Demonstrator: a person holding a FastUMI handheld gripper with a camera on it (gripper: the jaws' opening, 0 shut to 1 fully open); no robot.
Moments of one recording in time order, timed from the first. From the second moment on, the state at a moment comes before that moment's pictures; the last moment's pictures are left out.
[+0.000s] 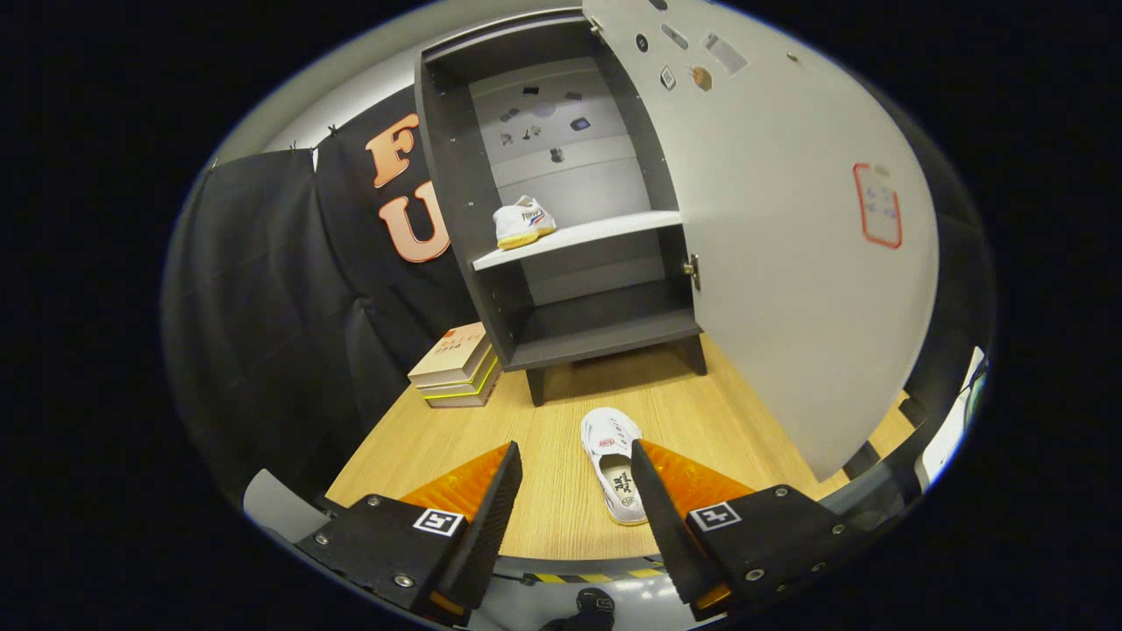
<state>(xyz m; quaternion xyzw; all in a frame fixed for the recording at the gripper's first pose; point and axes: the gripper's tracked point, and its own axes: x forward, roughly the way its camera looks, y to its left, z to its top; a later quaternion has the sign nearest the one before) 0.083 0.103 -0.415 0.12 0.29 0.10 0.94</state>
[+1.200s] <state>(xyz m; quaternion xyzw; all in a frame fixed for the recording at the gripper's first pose) 0.181 0.148 -0.619 0.08 0.38 0.14 0.91</state>
